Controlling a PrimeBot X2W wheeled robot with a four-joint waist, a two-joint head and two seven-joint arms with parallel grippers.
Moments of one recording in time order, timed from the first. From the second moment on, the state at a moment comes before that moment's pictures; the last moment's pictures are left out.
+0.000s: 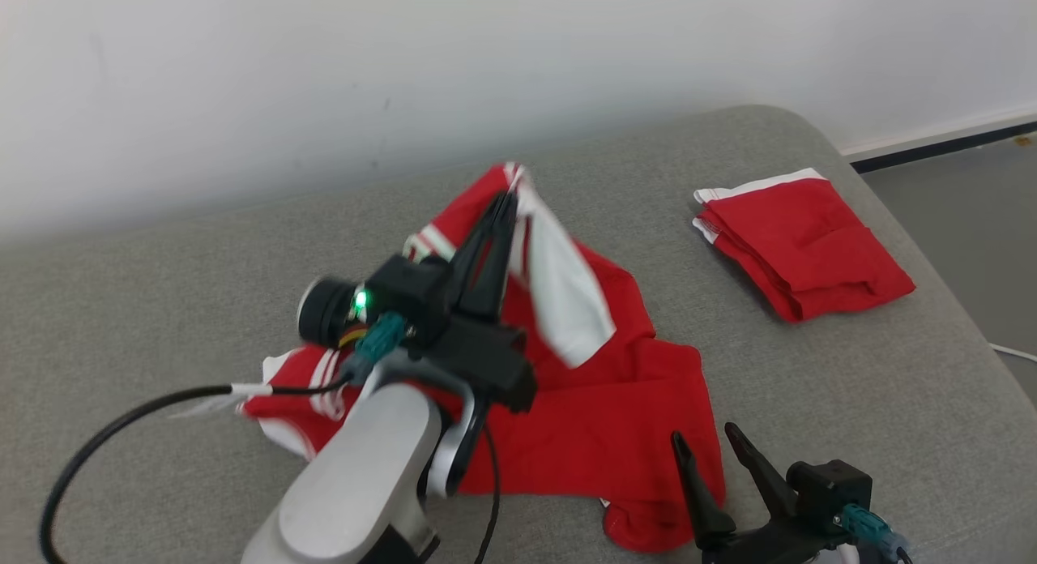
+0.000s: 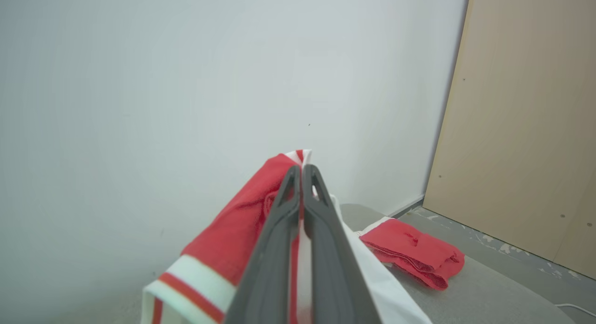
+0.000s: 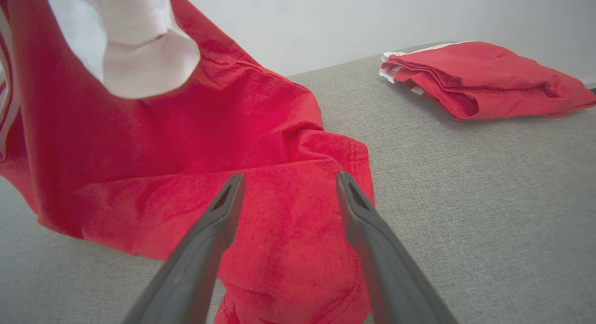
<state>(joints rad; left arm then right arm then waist) -0.66 0.07 -0.60 0.37 -0.46 0.10 -0.20 -0.06 -0.05 0.18 0.25 0.26 0.13 -0.07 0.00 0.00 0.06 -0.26</state>
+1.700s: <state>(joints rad) 0.04 0.38 -0.33 -0.10 -0.67 0.46 0.03 -0.03 -0.05 0.12 0.21 0.22 0.13 -0.04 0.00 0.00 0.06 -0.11</state>
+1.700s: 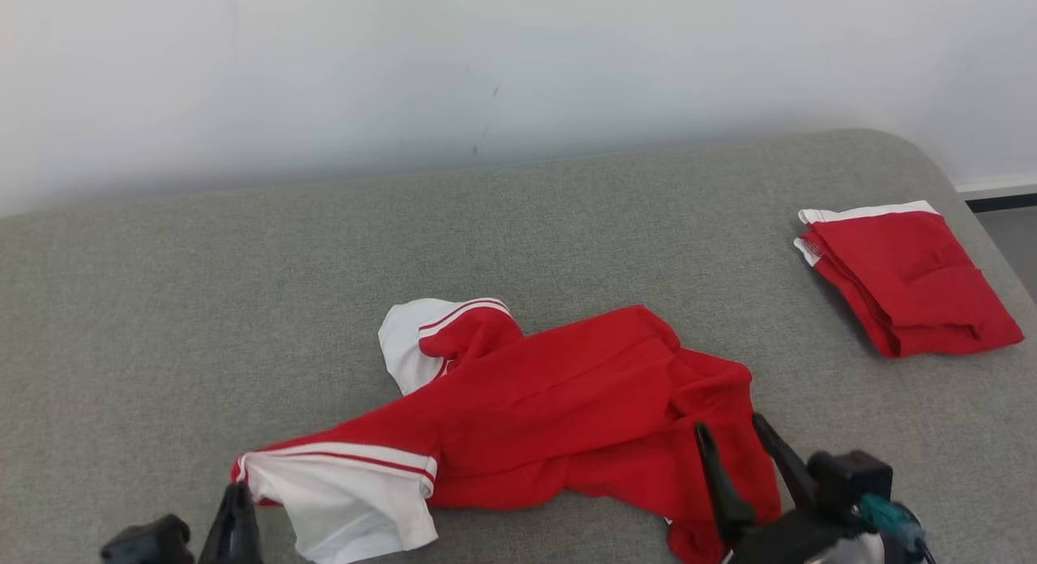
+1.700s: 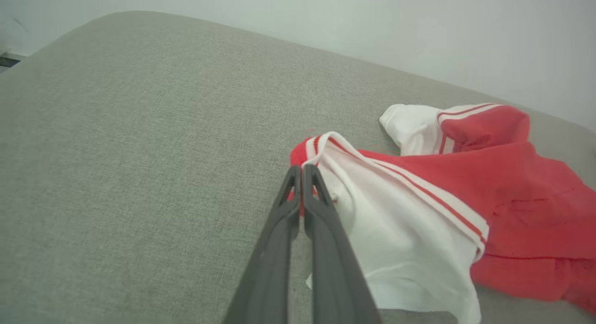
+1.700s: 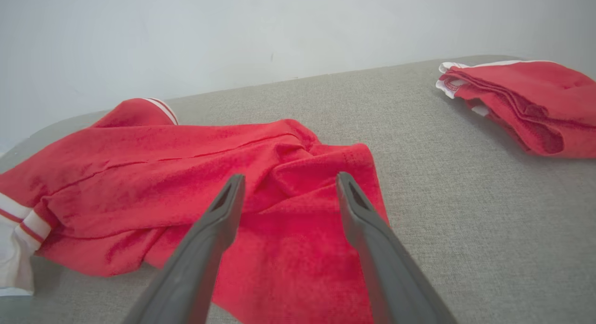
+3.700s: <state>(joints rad) 0.03 0.28 -0.41 0.11 -0.77 0.35 0.03 -0.13 -0.05 -0.33 0.22 0.17 0.13 0.46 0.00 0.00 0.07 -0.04</state>
